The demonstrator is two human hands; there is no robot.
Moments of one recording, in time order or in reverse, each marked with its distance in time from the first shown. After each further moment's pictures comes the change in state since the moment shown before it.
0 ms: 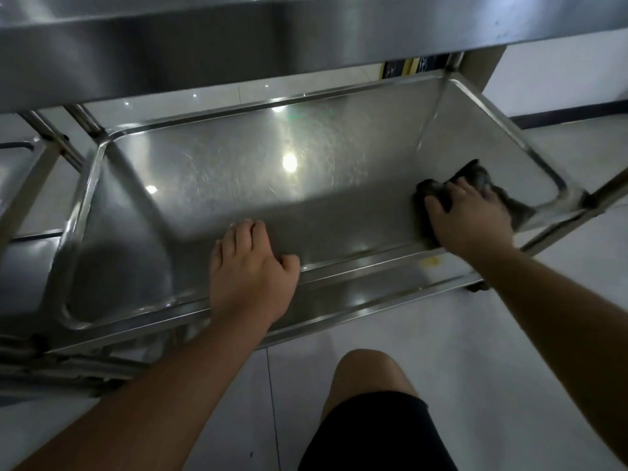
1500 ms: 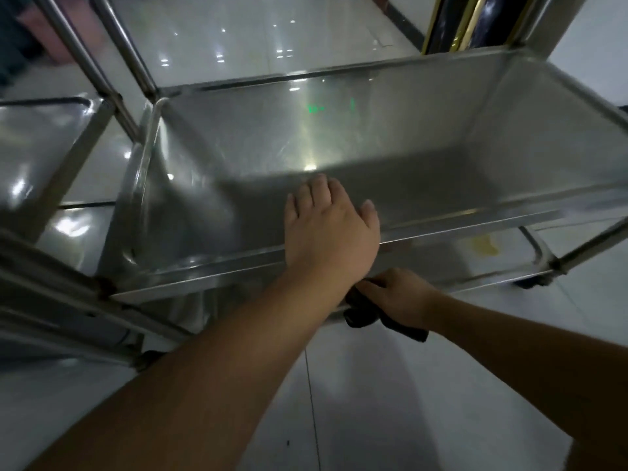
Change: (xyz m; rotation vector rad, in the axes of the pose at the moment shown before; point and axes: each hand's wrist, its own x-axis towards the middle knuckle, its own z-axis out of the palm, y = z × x) left_hand -0.001 -0.017 0.000 -0.111 -0.076 0.109; right_hand -0.131 -0.132 0.142 0.243 -0.648 -0.291
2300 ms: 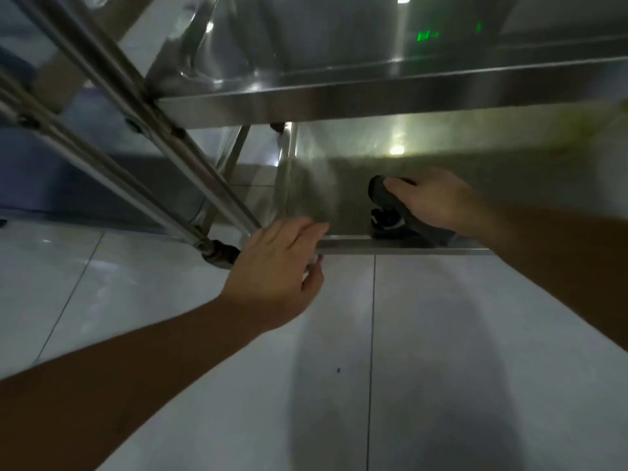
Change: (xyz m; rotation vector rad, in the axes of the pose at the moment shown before) left_hand -0.161 -0.213 0.122 0.076 -0.043 0.117; right_hand 0.124 -0.038 0.095 -0.065 0.151 -0.271
